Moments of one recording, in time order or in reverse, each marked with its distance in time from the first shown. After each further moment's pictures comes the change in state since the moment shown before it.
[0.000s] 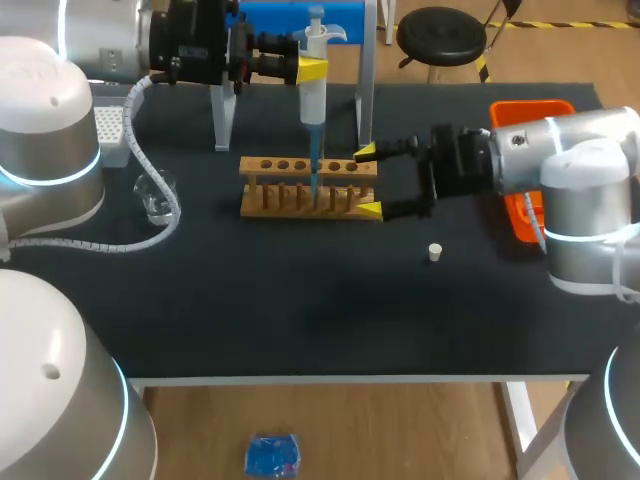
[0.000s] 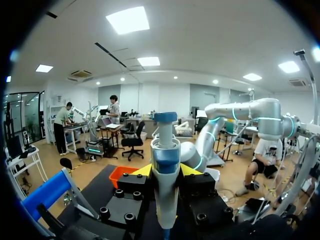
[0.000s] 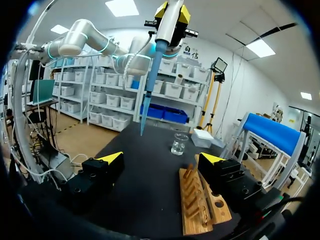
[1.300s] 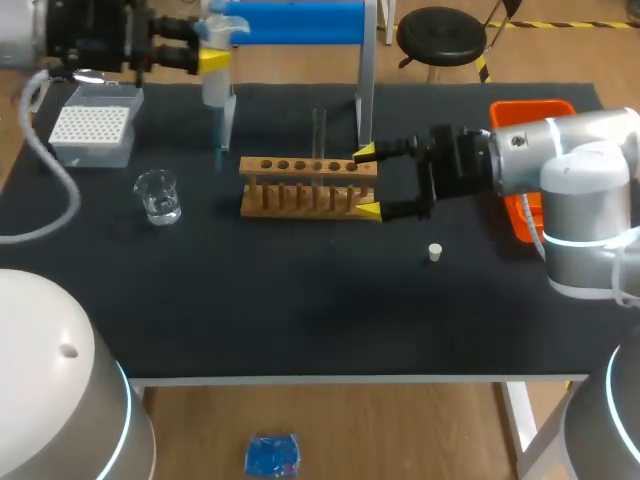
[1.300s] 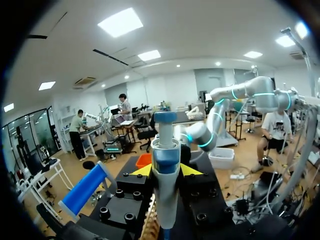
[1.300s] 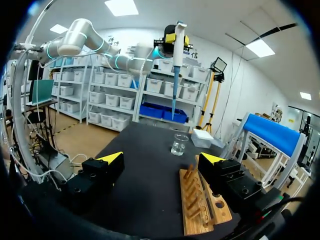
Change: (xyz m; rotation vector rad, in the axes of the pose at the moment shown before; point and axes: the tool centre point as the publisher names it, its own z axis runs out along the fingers) left arm -0.028 0.020 -0.123 -0.099 -0.109 0.167; right arm 0.002 0.002 0.000 0.004 -0.007 0.000
